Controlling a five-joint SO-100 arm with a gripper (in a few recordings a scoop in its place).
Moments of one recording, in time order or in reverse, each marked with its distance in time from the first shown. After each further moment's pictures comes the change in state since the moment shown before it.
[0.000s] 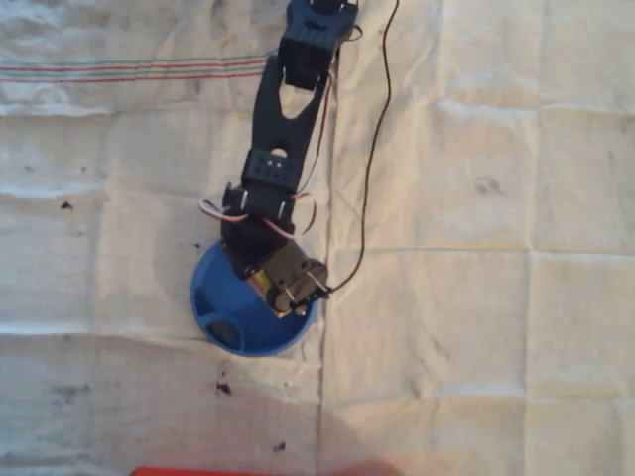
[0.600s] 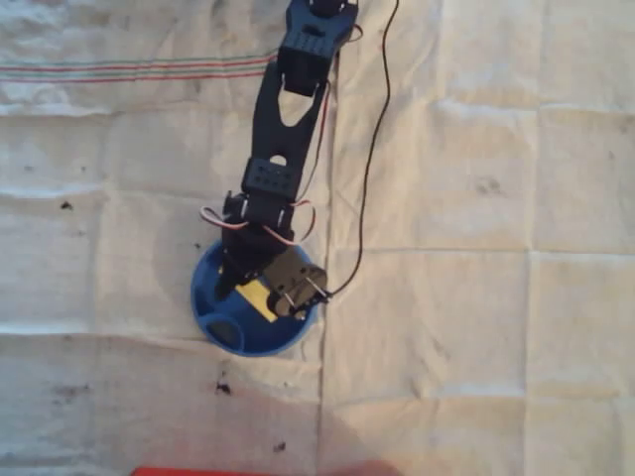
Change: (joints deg) arm -0.3 -1.5 0.0 -1.3 0.0
